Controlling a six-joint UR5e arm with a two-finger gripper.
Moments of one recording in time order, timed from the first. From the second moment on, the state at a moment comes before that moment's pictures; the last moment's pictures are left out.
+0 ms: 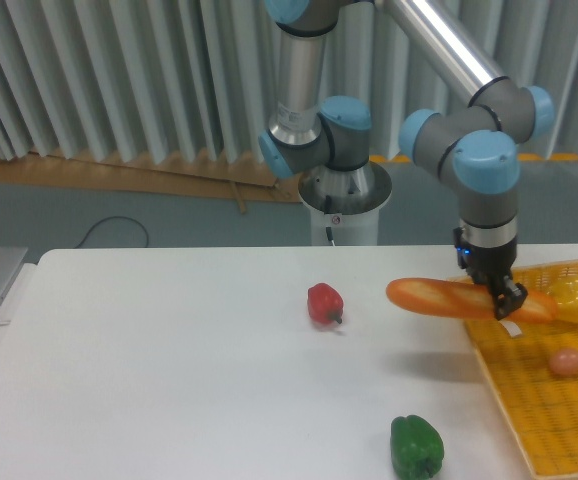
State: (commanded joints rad) arm 2.72 -1.85 -1.60 -1.18 1.74 1.72
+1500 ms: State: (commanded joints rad) arm 2.87 -2.01 -1.46 -1.15 1.67 1.56
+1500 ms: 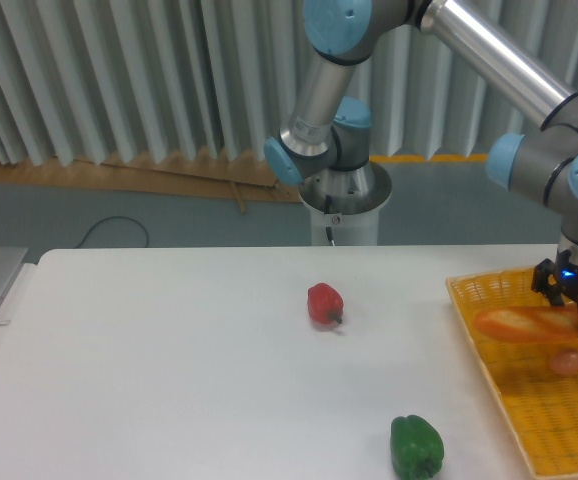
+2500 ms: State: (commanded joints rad) arm 2.82 -2.00 -1.47 -1.12 1.78 1.49
